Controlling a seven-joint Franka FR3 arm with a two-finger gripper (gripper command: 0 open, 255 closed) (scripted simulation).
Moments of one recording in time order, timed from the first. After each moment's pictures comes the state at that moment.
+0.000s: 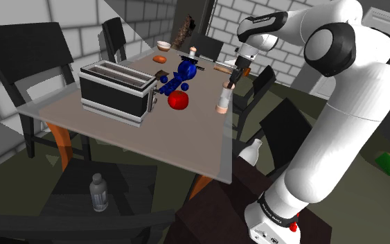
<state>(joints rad) -0.10 0.16 -0.55 -1.78 0.23 1.81 -0.94</state>
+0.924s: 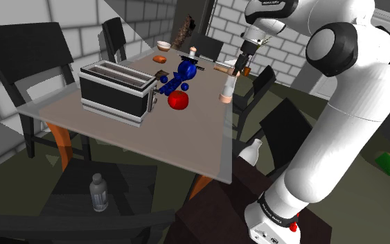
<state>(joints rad) -0.11 0.15 -0.55 -1.60 0.21 1.62 -0.91</state>
